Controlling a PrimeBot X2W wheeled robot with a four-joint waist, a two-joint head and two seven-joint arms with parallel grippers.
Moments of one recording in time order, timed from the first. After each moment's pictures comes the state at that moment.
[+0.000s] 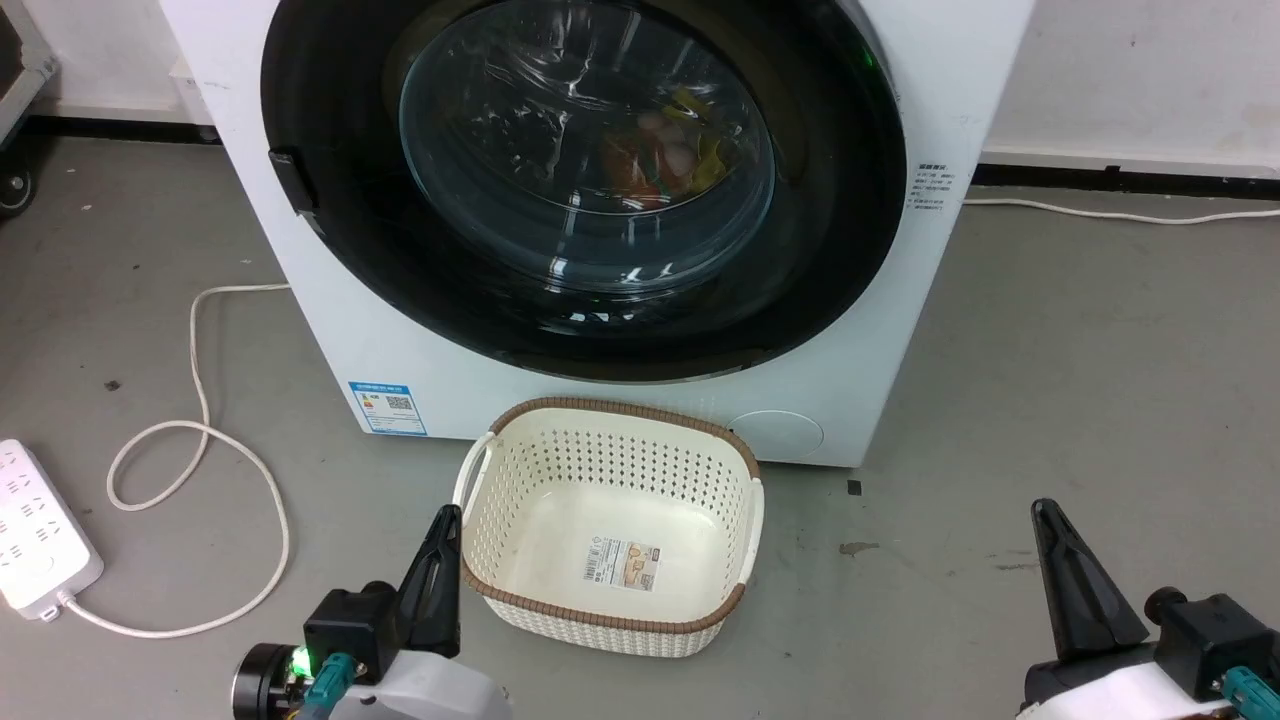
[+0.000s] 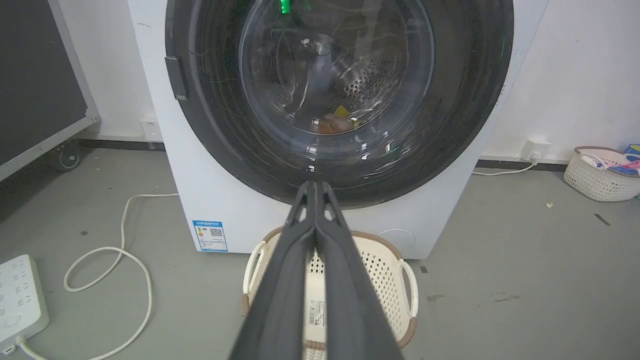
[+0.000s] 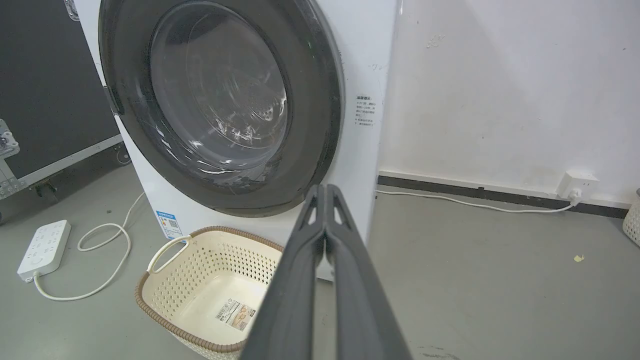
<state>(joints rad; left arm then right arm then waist) -0.04 0.05 -0.11 0.18 -0.12 -0.02 -0.23 0.04 -0.06 -0.07 0.06 0.05 0.13 -0.23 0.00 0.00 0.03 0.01</state>
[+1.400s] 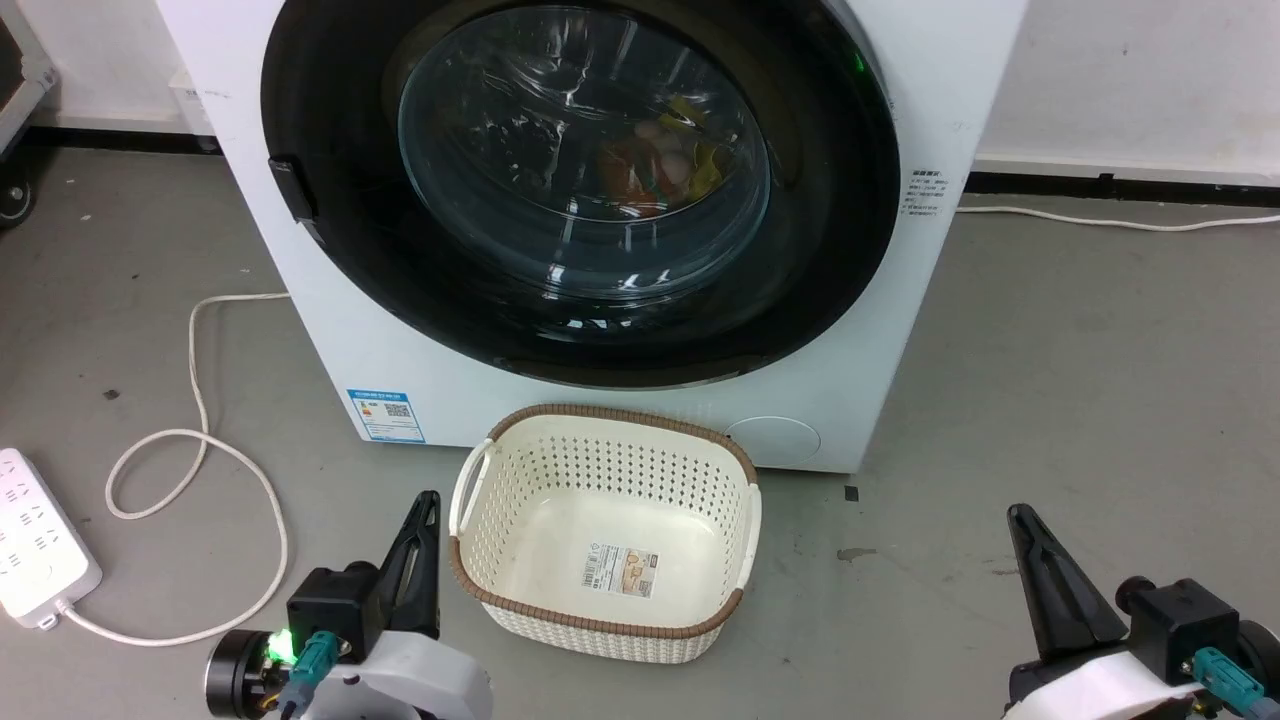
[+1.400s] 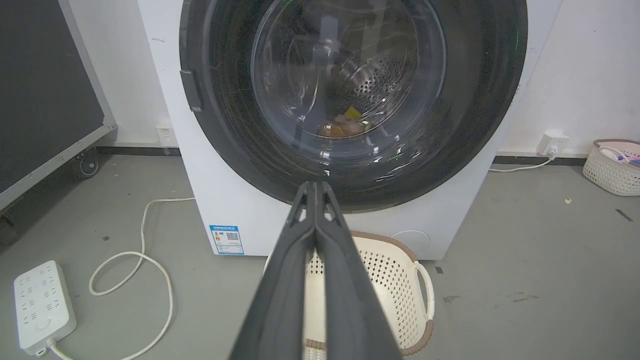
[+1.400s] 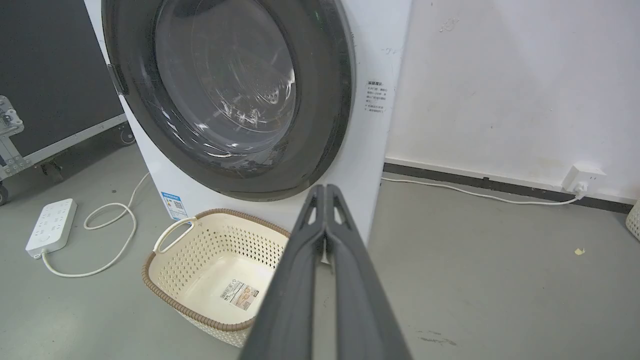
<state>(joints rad) -0.04 0.05 -0.07 0.11 -0.08 -0.02 -0.14 0.03 -0.06 -0.04 0.04 0.03 0.13 -0.14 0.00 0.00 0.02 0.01</state>
